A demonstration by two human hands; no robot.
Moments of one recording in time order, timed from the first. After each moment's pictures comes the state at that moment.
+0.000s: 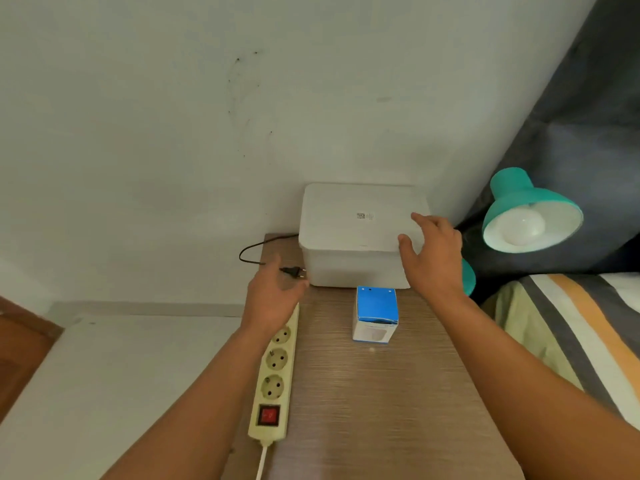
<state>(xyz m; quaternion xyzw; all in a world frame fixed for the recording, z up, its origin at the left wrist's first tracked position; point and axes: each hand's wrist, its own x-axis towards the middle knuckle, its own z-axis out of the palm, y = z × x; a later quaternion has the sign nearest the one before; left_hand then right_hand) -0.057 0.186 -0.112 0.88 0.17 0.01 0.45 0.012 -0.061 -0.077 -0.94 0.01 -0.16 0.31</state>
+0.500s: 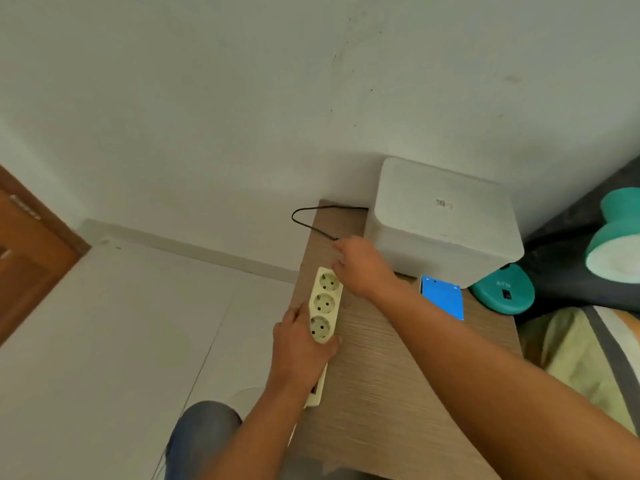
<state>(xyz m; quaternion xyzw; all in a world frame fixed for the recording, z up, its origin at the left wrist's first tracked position) -0.162 0.201 -0.204 0.88 0.24 0.00 0.42 -0.014 0.123 -0.110 -0.94 -0.25 0.14 0.17</state>
